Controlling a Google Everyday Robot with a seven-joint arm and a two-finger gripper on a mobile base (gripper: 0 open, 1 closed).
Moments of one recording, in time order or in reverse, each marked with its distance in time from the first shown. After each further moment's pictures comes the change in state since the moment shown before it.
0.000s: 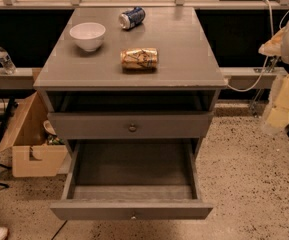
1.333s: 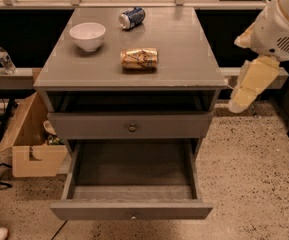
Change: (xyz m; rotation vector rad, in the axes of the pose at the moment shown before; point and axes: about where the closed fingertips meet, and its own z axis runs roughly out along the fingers) arm -0.037 -0.046 0.035 -0.002 -0.116 0.020
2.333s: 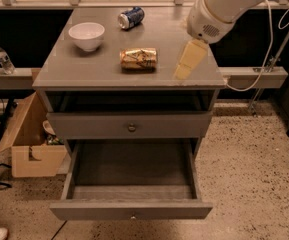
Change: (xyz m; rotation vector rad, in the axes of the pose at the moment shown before) arm -0.108 -0.072 0.076 0.028 -0.156 -0.104
